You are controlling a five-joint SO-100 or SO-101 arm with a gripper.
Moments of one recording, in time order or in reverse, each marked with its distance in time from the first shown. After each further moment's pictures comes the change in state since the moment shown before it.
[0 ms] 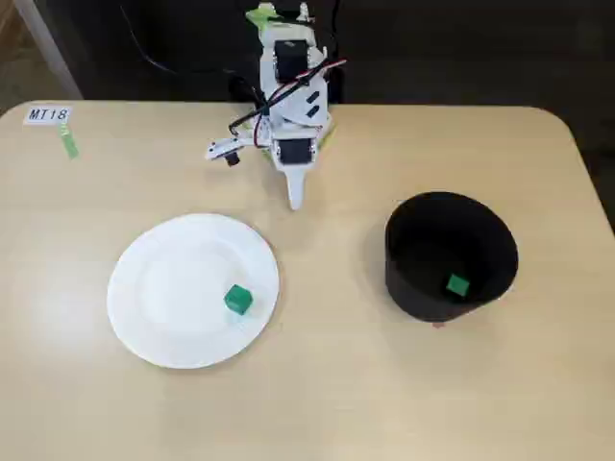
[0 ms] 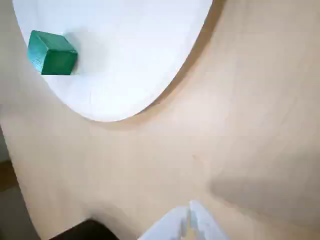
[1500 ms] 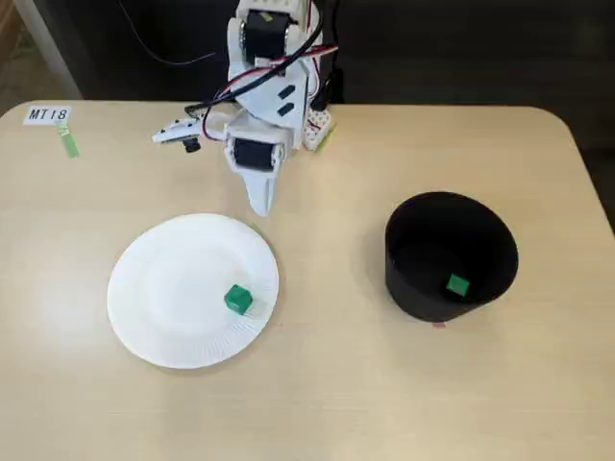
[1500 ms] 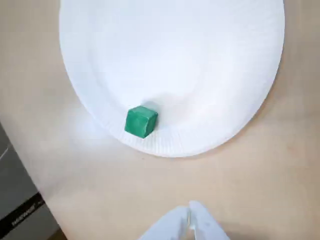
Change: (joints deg) arm 11.0 -75.1 -61.0 -1.8 12.0
